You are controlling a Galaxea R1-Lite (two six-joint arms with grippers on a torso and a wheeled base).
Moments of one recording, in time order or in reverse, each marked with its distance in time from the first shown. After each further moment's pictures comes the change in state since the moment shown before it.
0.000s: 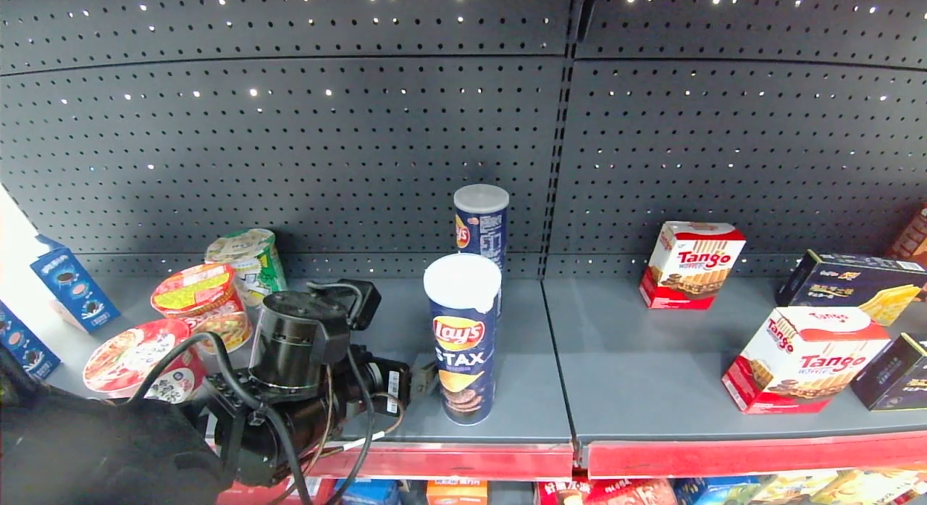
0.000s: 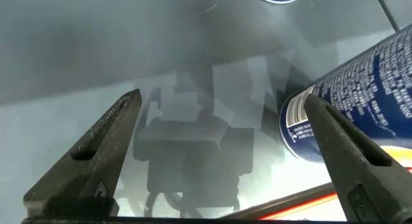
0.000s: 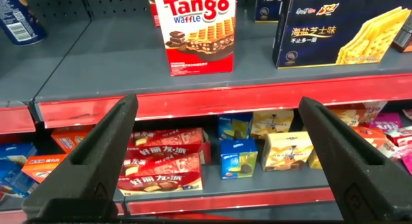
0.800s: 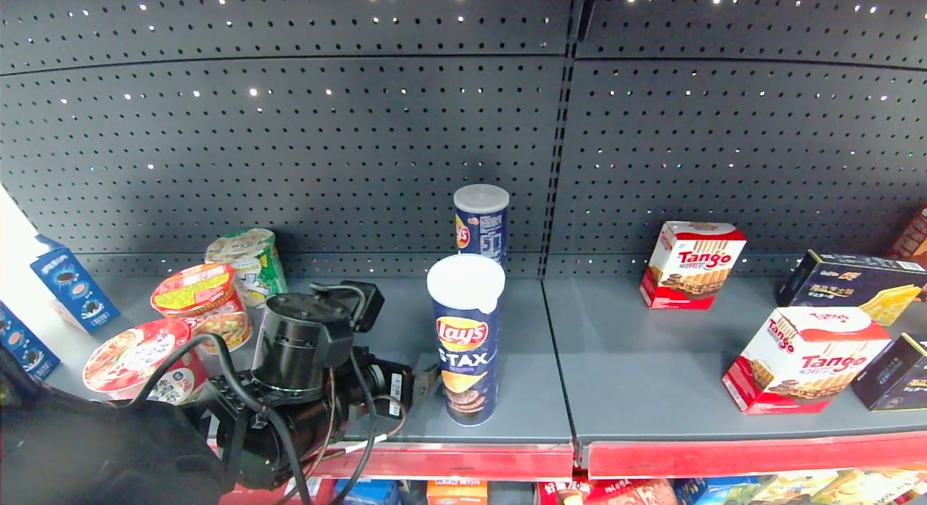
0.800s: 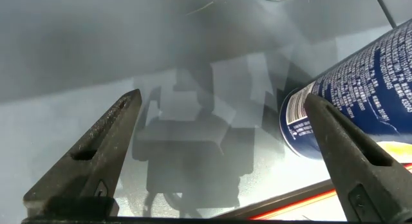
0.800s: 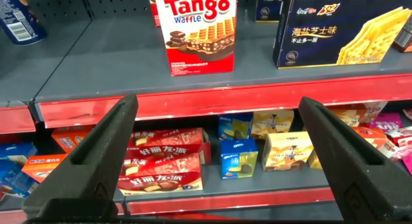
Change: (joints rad) left arm -0.012 0.001 0.001 0.001 0.000 0.000; right arm 0.000 0.000 0.000 0.000 0.000 0.000
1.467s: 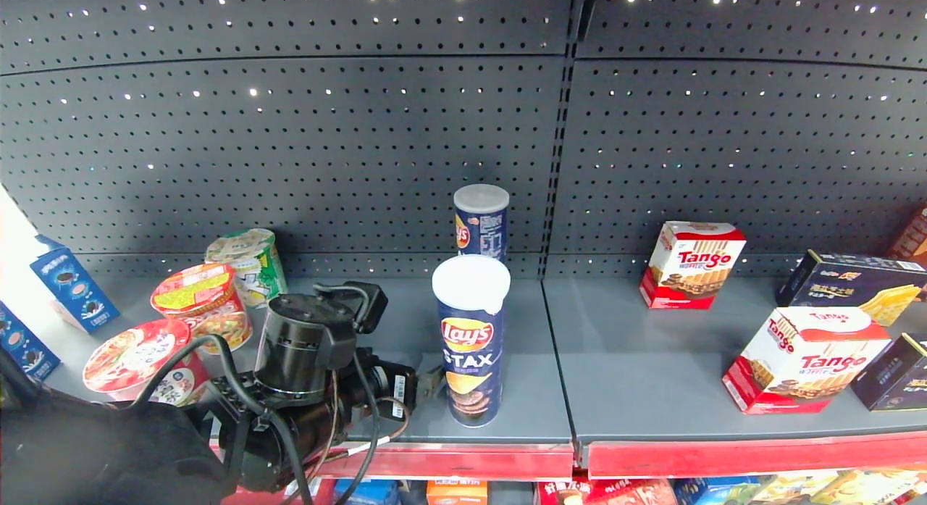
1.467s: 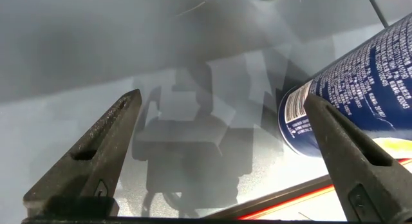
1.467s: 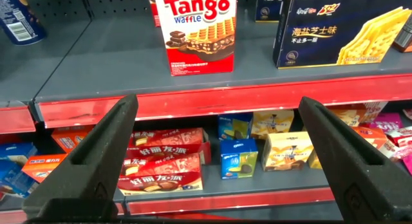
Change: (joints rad) left arm -0.012 -0.001 -0.002 0.000 0.000 0.000; right arm 0.000 0.000 0.000 0.000 0.000 0.000
